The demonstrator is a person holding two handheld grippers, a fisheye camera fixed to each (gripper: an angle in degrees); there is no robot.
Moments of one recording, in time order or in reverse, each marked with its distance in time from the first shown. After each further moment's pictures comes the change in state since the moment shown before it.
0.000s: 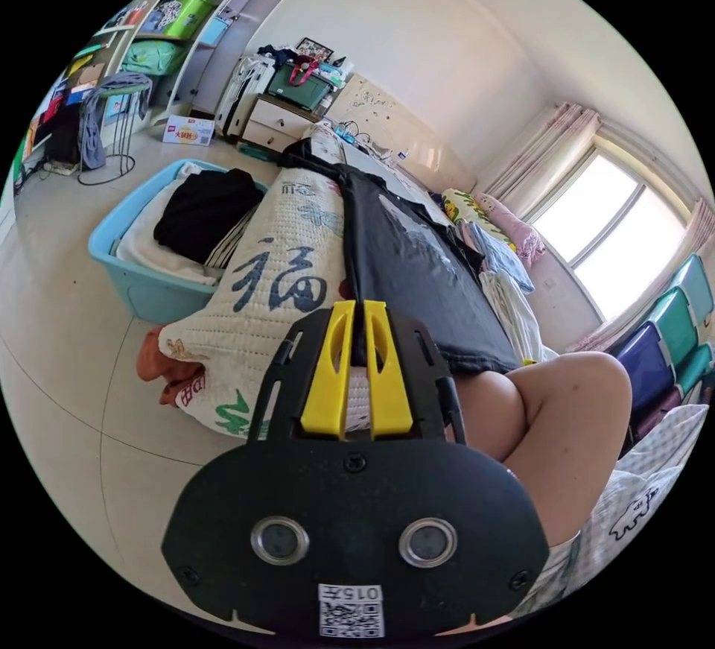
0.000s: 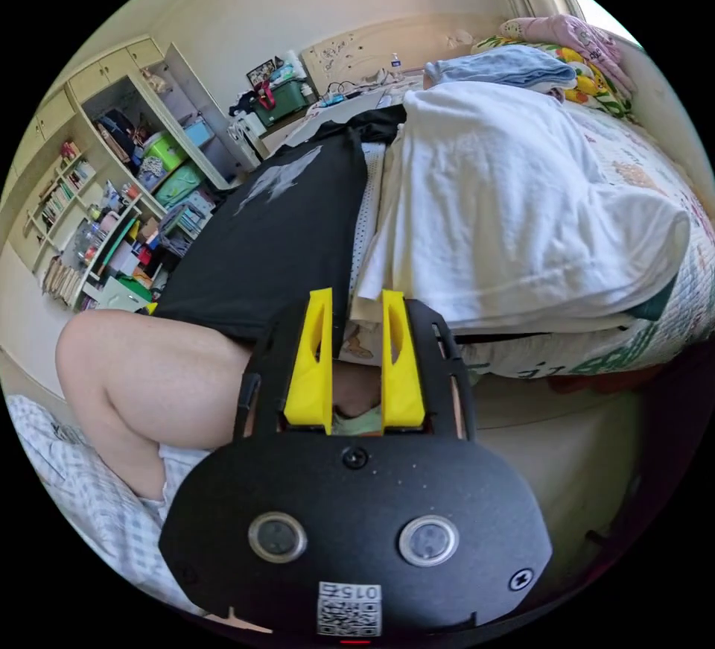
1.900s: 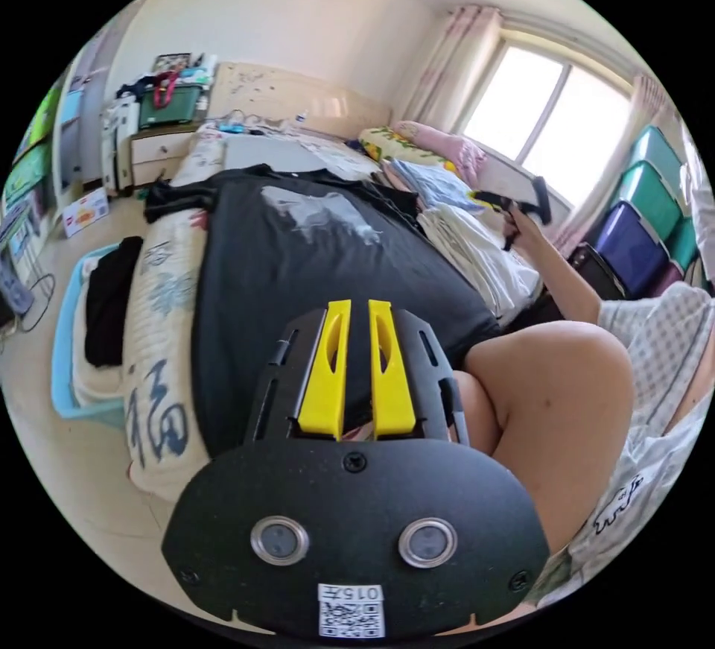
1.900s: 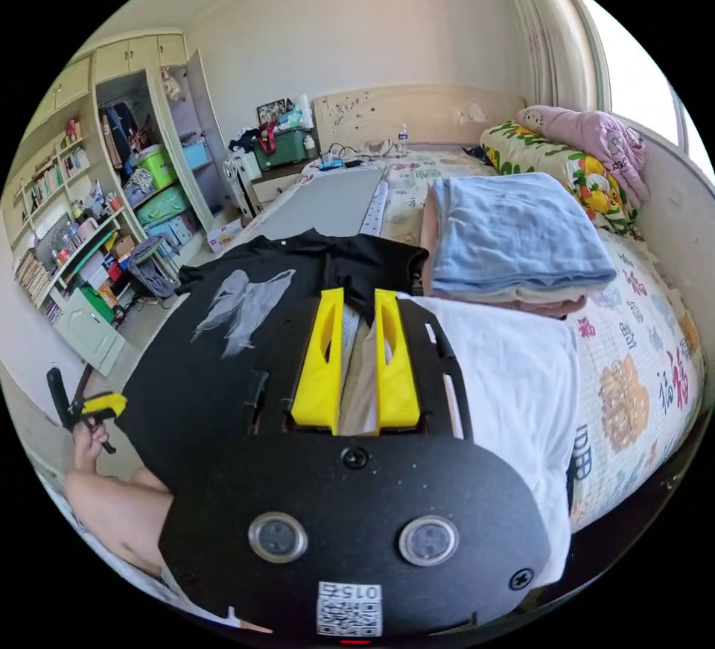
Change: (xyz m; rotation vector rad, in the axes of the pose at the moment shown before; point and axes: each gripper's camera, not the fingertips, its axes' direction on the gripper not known) left arm 0.137 0.046 0.156 -0.244 0.066 0.495; right arm 0.000 -0.301 0.047 0.132 0.176 -0.120
